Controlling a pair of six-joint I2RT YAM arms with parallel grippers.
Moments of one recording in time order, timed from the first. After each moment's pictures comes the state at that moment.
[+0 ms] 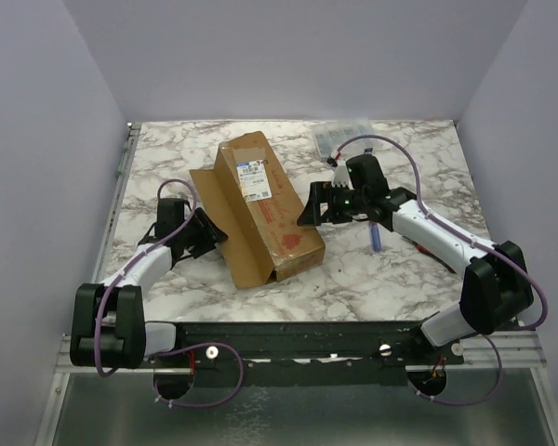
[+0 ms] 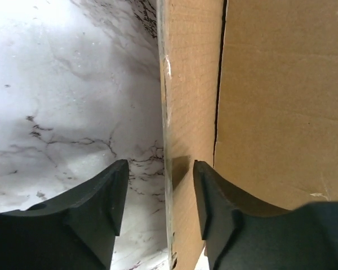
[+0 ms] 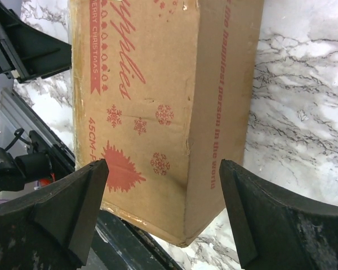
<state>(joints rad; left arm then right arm) -0.06 1.25 0.57 -0.15 0.31 -0.69 0.52 1.50 1.10 -0.34 -0.43 0.40</state>
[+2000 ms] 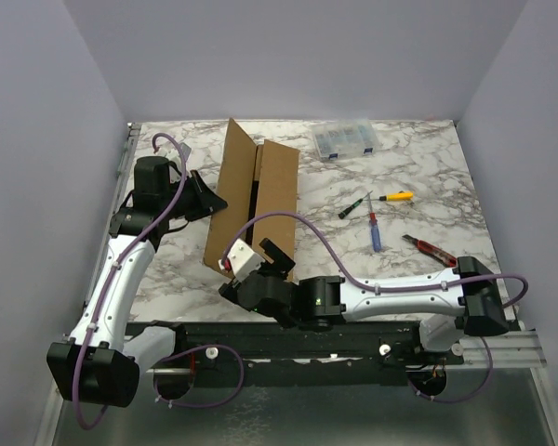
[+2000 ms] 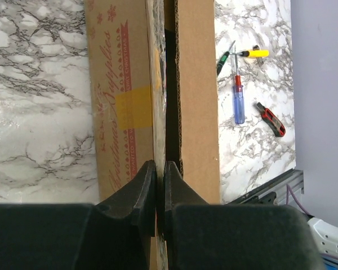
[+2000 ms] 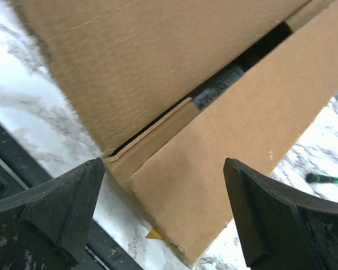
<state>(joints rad) -0.13 1.07 1.05 -0.57 0.47 -0.53 1.50 1.57 1.24 -0.26 0.76 0.11</state>
